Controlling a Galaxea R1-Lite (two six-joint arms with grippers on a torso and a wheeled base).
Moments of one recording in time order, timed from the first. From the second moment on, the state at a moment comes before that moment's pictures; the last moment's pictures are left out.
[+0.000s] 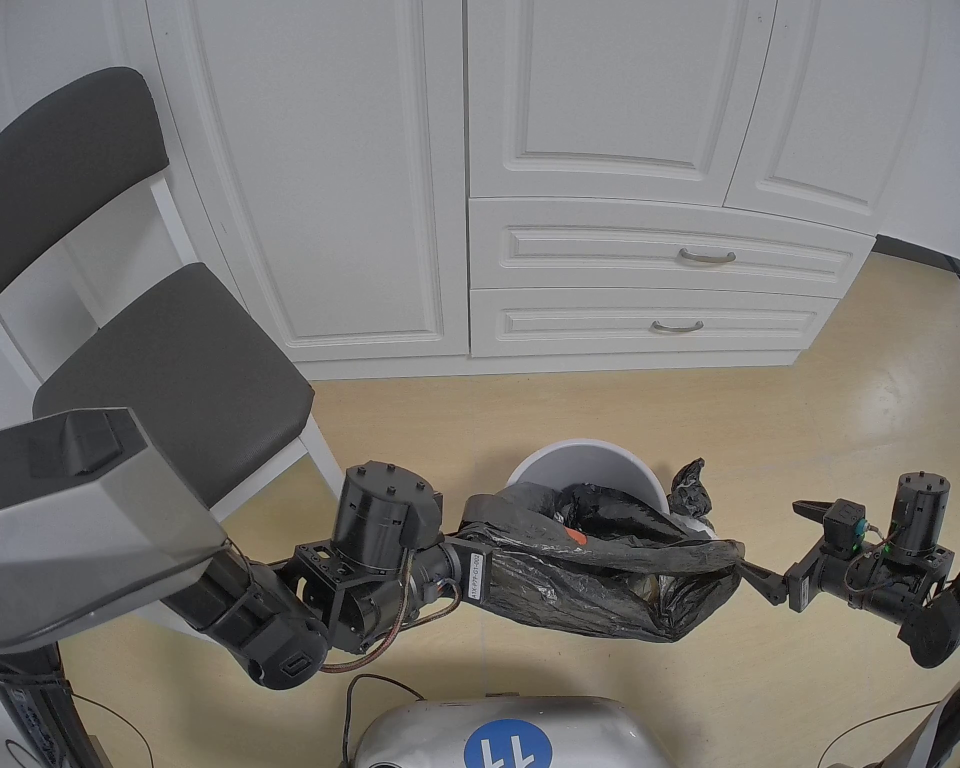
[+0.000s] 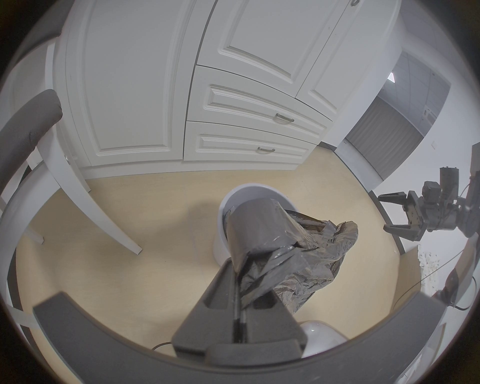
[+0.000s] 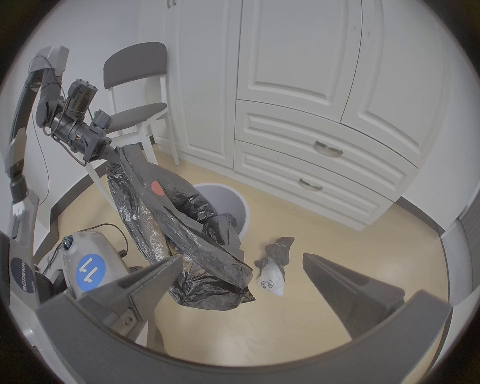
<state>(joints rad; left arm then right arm) -0.72 2.07 -0.76 -0.84 0.14 -0.27 0.09 1.72 -0.10 -1.25 0.24 -0.42</state>
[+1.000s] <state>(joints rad) -0.72 2.04 -0.71 -0.84 0.16 -0.27 0.22 1.37 -0.56 -0.36 0.19 -0.39</state>
